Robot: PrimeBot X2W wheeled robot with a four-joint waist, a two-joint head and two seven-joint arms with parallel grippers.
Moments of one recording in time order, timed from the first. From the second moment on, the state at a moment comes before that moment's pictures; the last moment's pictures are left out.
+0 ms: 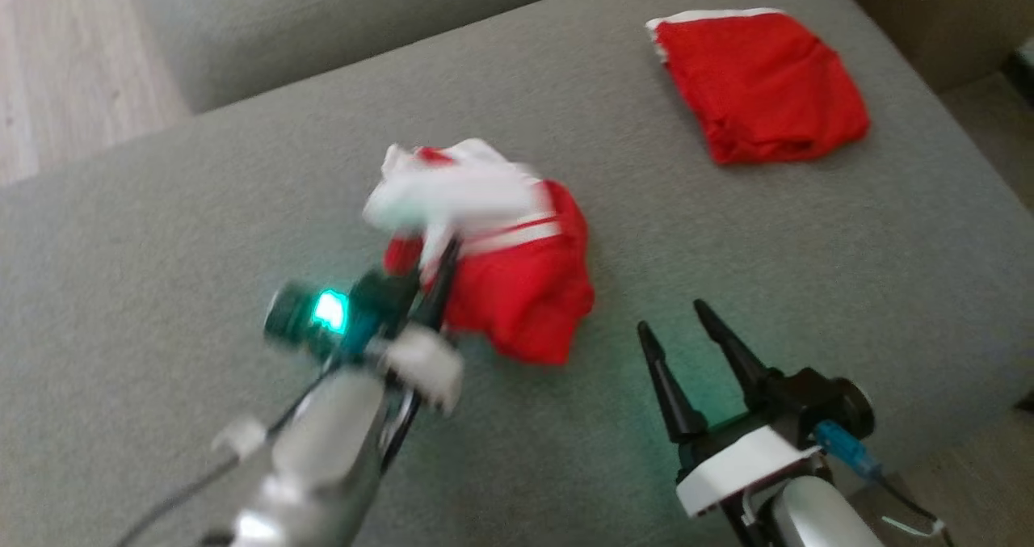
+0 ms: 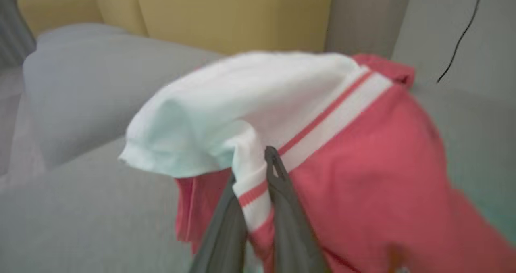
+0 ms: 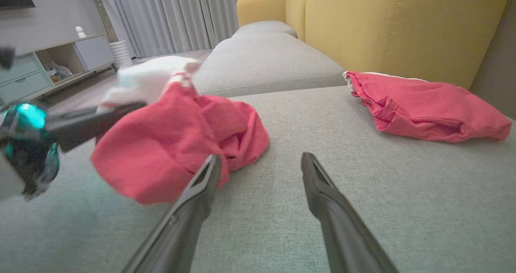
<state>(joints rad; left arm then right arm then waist) -0.56 0.05 -0.58 0.79 -0.25 -0.03 -0.24 -0.09 -0.05 0.32 0.34 0.12 0.13 -0.26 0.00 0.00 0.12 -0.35</state>
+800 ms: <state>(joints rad) -0.97 0.14 -0.53 0.76 -0.19 -0.03 -0.26 -0.03 -0.05 0.34 0.33 0.19 0.13 -0.26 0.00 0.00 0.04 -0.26</state>
